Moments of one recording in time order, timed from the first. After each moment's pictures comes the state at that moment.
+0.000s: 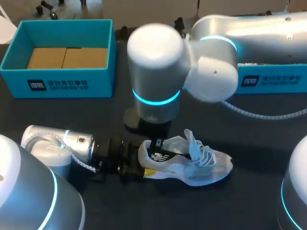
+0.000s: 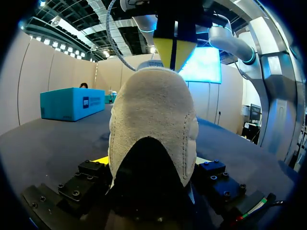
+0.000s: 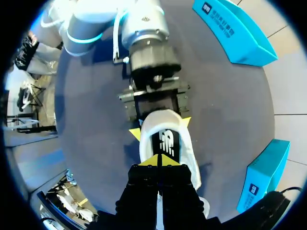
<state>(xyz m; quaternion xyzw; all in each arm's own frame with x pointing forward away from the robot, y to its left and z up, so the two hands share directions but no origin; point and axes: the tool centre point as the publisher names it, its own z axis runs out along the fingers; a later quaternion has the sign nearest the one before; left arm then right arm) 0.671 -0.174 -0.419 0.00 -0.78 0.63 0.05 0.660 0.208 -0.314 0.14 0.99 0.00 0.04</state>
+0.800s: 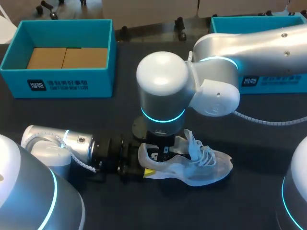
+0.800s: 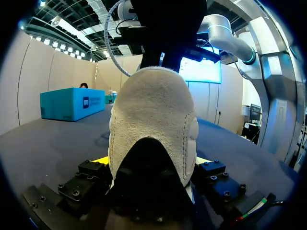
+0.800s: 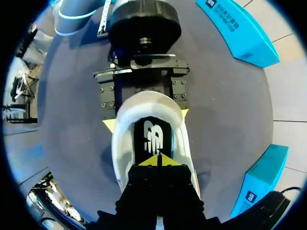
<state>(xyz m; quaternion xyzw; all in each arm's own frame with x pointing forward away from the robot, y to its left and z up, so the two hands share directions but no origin) 0.671 -0.174 -0.419 0.00 -0.78 0.63 0.05 0.682 0.188 -0.365 0.11 0.99 -0.01 0.08</state>
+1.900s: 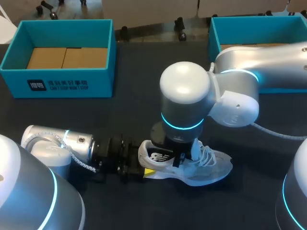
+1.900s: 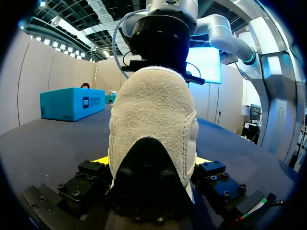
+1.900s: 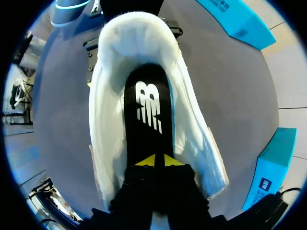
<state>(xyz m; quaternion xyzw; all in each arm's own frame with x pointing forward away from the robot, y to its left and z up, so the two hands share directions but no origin) 0.671 -0.174 -0.419 0.00 -0.78 0.63 0.05 0.674 0.141 -0.390 0.14 0.99 -0.01 0.07</state>
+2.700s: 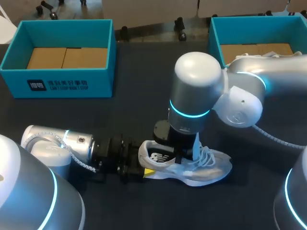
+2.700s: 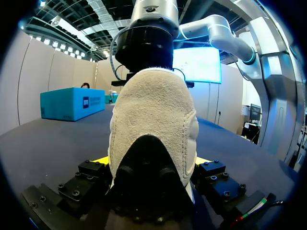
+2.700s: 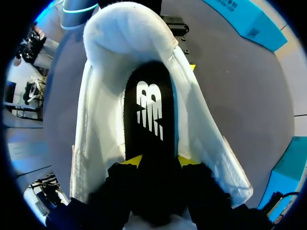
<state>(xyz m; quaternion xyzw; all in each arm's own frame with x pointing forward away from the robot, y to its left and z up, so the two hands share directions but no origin) 0.671 -0.173 -0.419 0.00 -0.78 0.63 0.05 0.674 0.148 -0.410 0.12 0.99 0.03 -0.02</state>
